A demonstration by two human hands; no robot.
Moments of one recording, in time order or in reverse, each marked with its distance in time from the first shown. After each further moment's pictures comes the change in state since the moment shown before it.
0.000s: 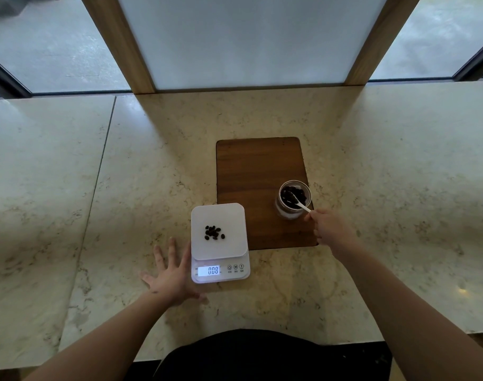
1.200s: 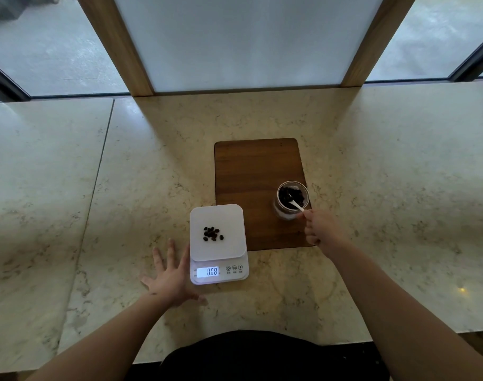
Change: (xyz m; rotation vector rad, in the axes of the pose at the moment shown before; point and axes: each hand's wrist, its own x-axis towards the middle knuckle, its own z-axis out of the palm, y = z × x) left_hand -0.009 0.005 -0.005 0.013 -0.011 -0.001; right_hand -0.004 -0.009 0.012 0.295 -0.060 0.154
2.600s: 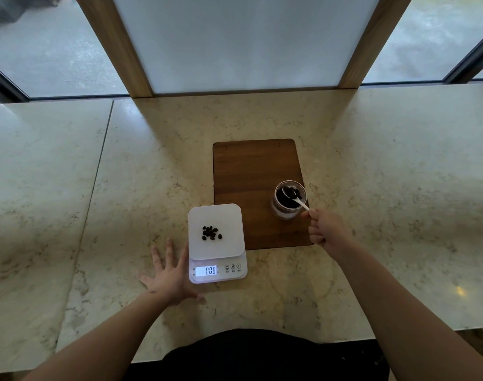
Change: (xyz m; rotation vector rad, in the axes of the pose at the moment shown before) left_hand 0.004 -0.001 0.002 -0.009 0.019 -0.006; right_hand -0.002 0.004 -0.015 0.130 -0.028 -0.006
